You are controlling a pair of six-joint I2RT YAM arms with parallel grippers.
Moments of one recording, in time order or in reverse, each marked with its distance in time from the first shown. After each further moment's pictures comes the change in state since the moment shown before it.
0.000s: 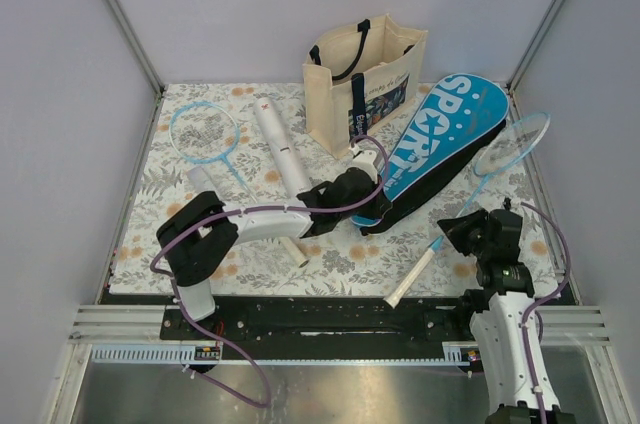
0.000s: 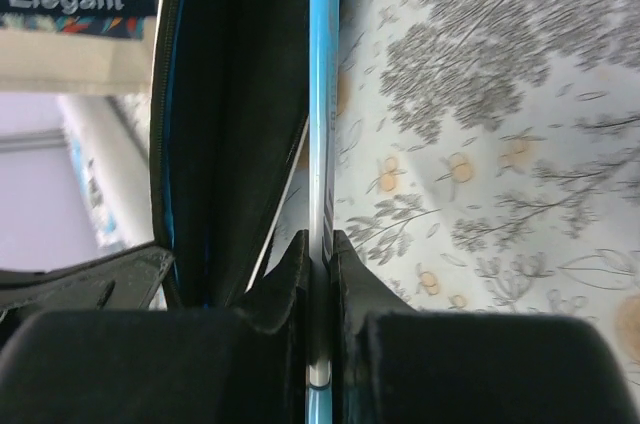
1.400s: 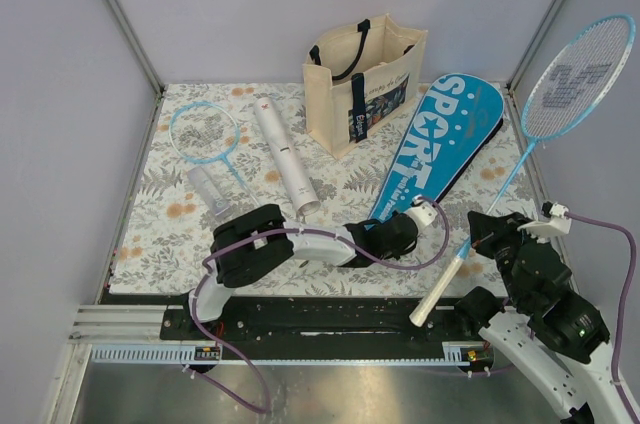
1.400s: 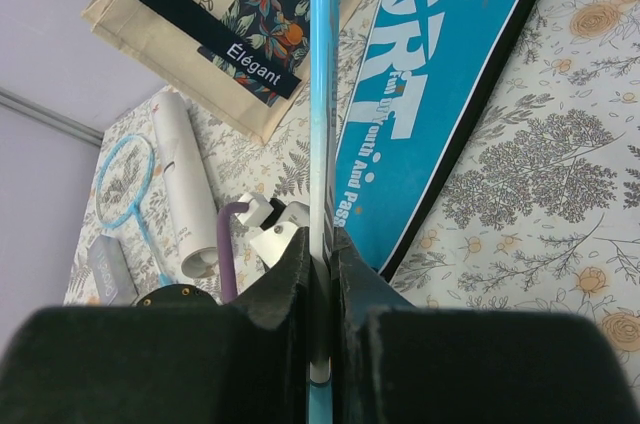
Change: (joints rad) left arm -0.230 0.281 0.173 -0.069 -0.227 0.521; right arm 0.729 -0.309 0.422 -0.339 0.756 -0.141
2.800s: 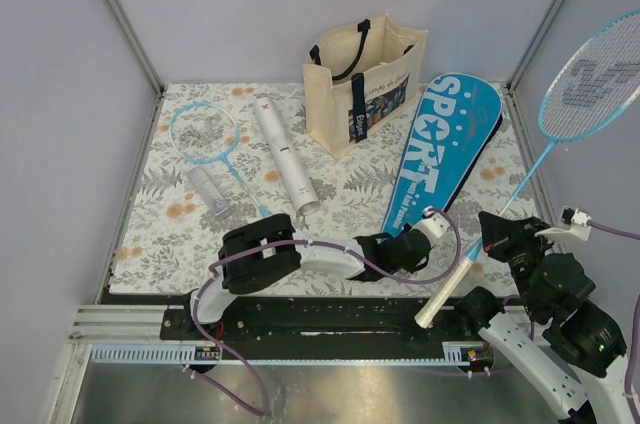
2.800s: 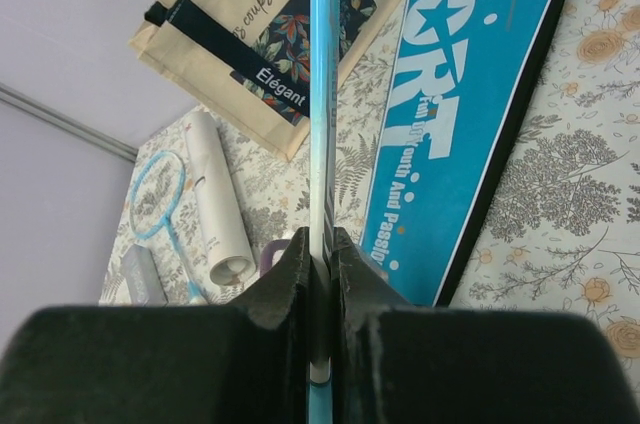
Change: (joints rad) left arm -0.082 0.041 0.052 0.031 -0.029 -0.096; right arm 0.000 -0.036 0.088 -0.035 0.000 -0.009
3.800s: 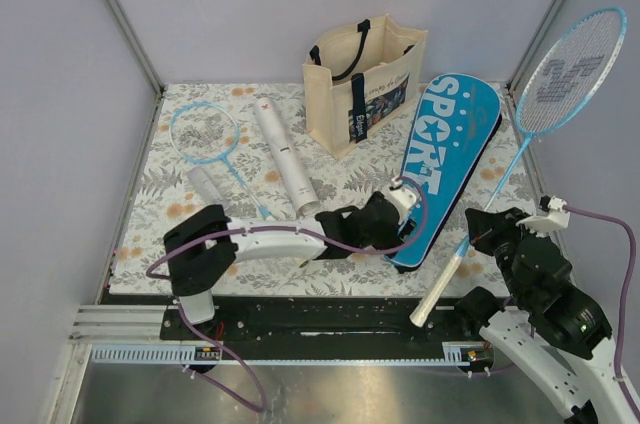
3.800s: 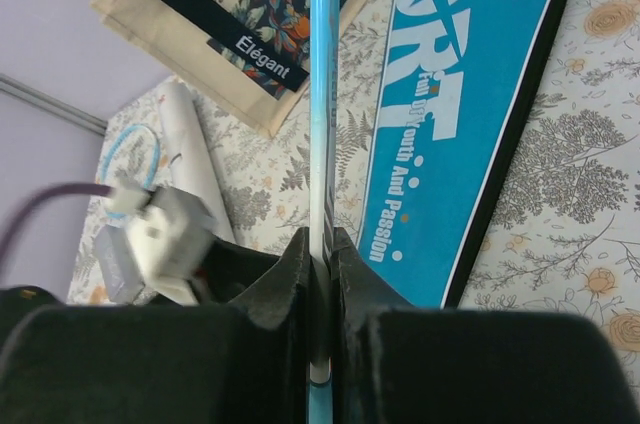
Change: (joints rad) left arm 0.143 -0.396 -0.169 -0.252 0.098 -0.058; right arm 0.000 0.109 -0.060 0.041 -0.026 0.004
